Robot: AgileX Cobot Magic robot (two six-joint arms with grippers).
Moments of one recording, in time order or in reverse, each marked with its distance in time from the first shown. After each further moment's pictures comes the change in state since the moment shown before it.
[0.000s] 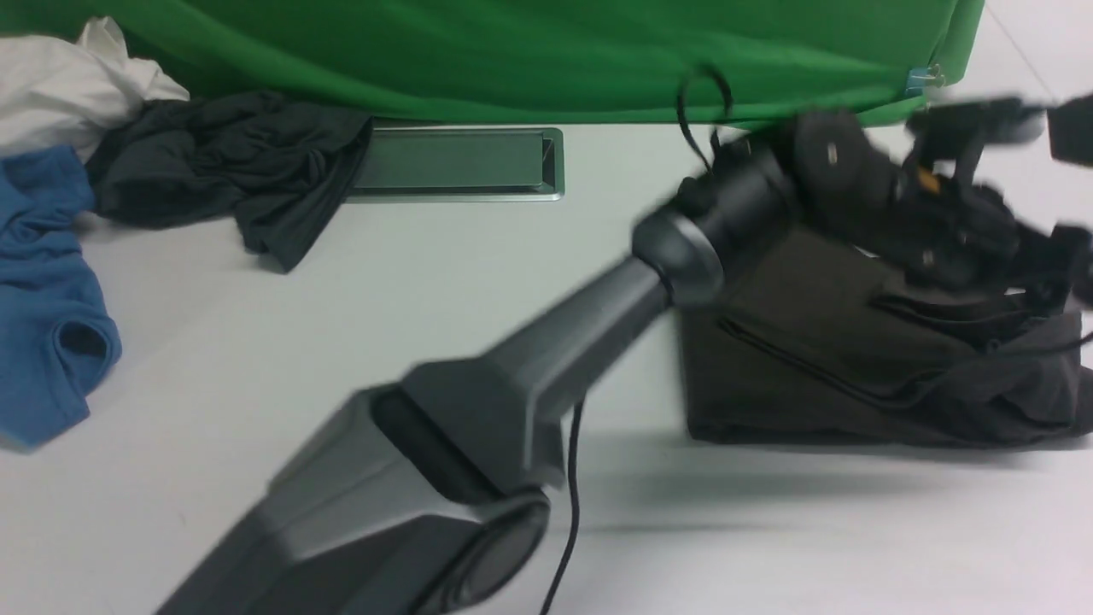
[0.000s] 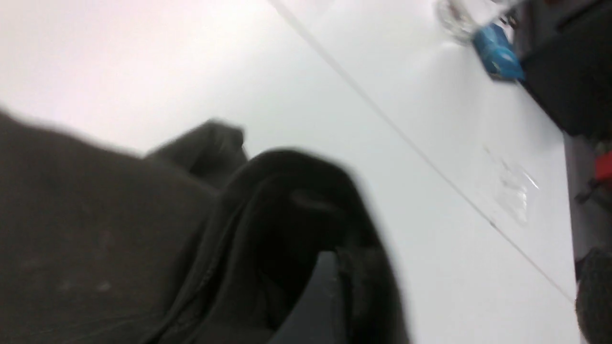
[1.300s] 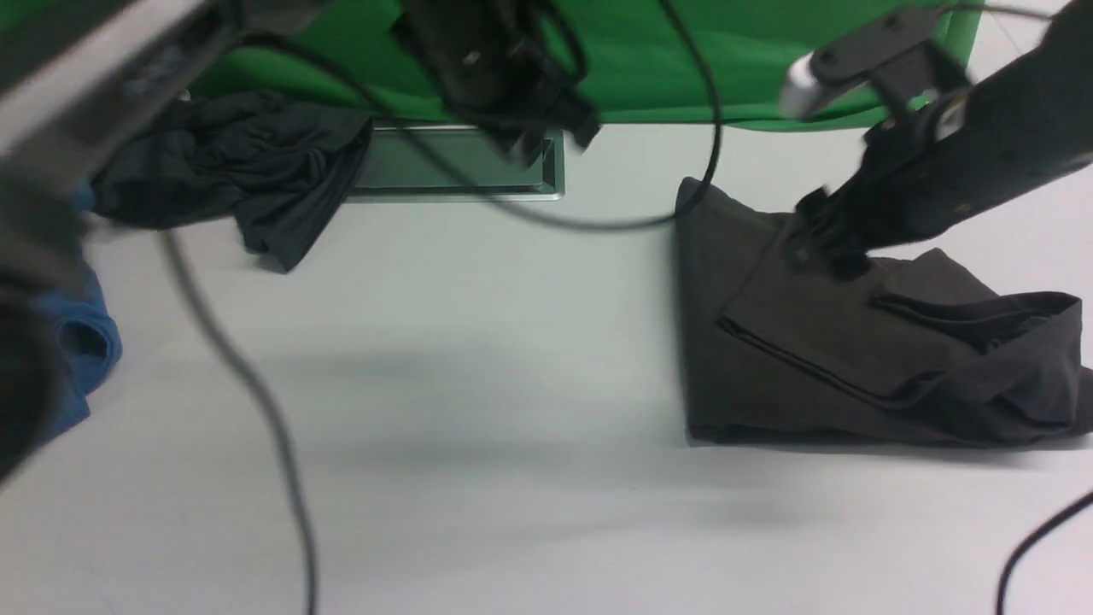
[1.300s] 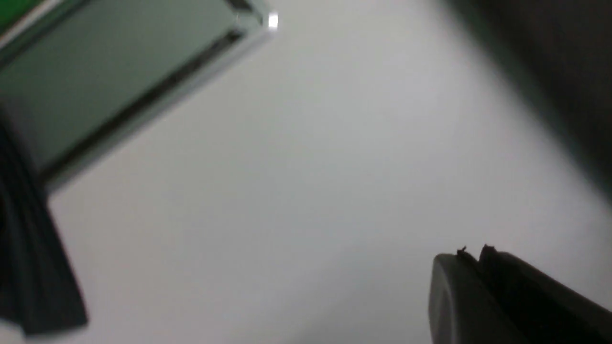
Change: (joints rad) right arm 0.043 0.652 -0.054 0.024 -0.198 -0.229; left arm 0.321 -0.762 0.940 0.776 0.219 -0.022
